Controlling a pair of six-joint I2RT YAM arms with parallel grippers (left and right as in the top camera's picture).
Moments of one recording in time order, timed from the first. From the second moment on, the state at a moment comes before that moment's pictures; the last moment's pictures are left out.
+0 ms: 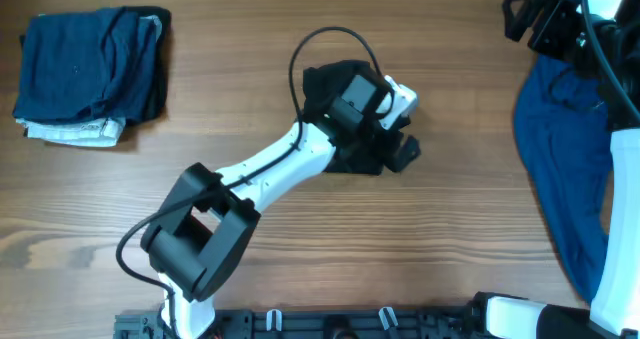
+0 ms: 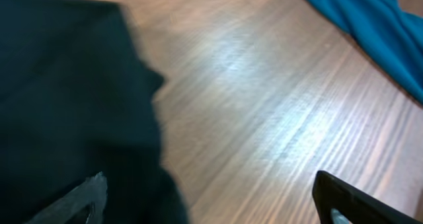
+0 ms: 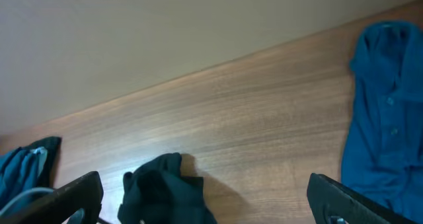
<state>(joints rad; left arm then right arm) -0.74 1.95 1.35 -0.30 0.36 -0.12 -0.13 1.46 1.78 -0.96 -0.22 0.25</state>
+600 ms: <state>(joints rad) -0.36 1.49 1.46 -0.44 0.33 -0.37 -0.12 1.66 1.78 -1.08 -0.31 0.23</state>
